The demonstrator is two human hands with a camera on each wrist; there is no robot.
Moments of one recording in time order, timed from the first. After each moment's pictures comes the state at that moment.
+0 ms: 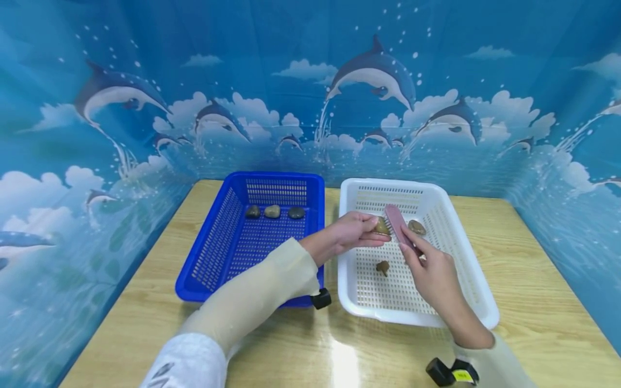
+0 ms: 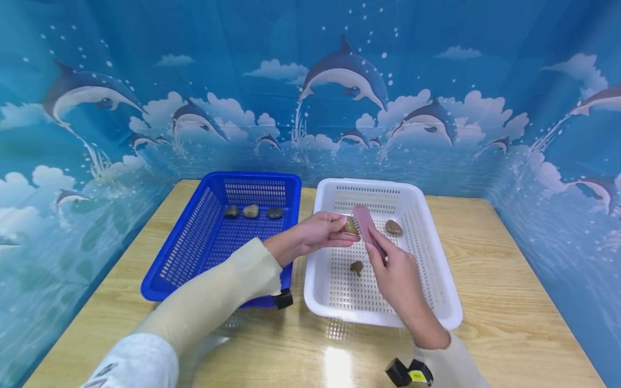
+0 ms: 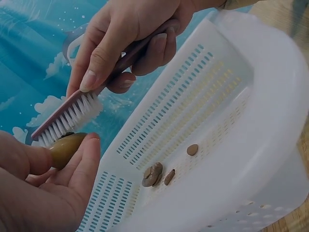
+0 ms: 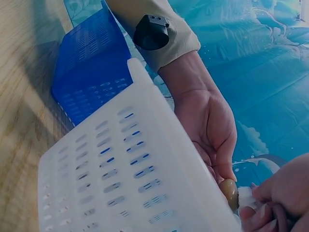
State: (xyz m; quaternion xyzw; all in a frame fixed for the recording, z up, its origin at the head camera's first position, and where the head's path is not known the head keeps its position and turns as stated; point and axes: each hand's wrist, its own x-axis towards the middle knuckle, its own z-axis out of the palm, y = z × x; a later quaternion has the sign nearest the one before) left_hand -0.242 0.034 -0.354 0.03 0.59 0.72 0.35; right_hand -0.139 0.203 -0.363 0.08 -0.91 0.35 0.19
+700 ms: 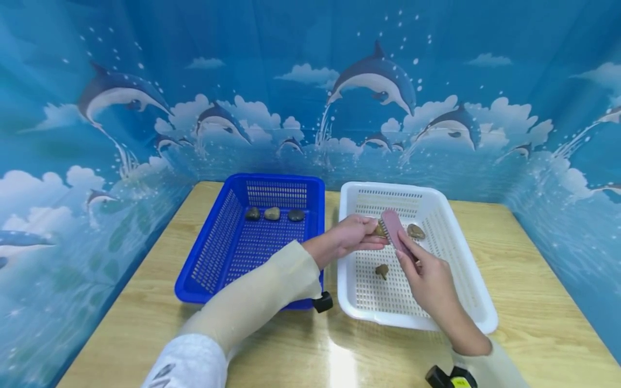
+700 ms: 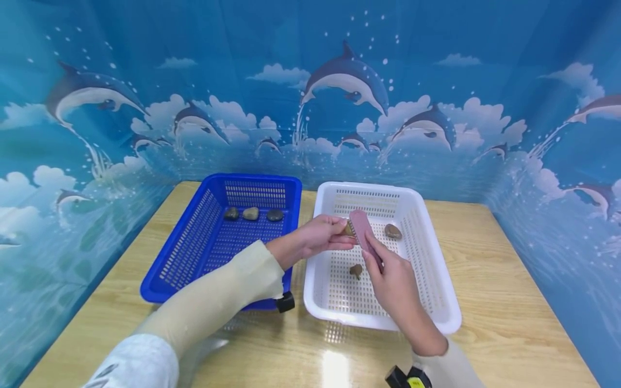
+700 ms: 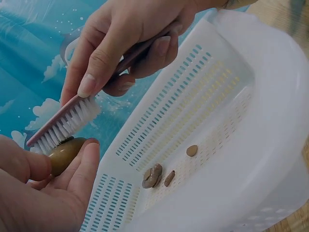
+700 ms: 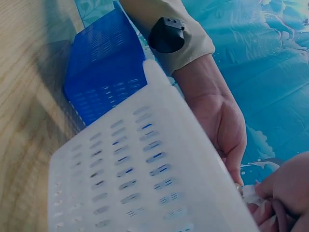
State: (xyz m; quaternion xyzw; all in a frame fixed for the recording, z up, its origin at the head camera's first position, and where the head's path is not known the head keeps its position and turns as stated) left_hand -0.240 0.036 -0.352 0.02 0.60 0.73 0.34; right_hand -0.137 0.202 -0.370 0.12 -0.91 0.34 0.22
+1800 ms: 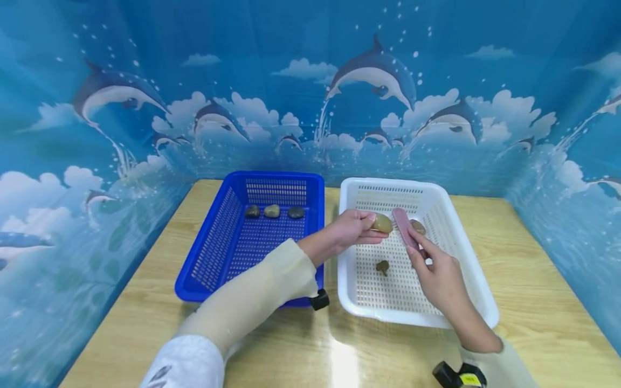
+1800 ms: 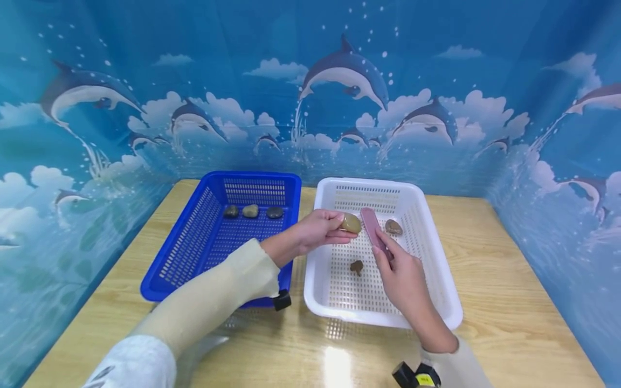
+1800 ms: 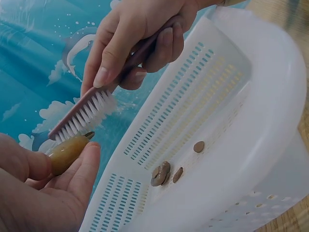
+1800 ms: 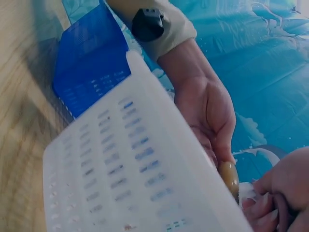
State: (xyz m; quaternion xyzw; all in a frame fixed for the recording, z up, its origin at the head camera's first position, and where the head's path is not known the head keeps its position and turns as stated) left_hand -0.237 0.033 -0.345 0.03 0.62 0.72 0.32; right_hand -0.137 0.214 -0.369 0.07 -0.91 0.37 0.17
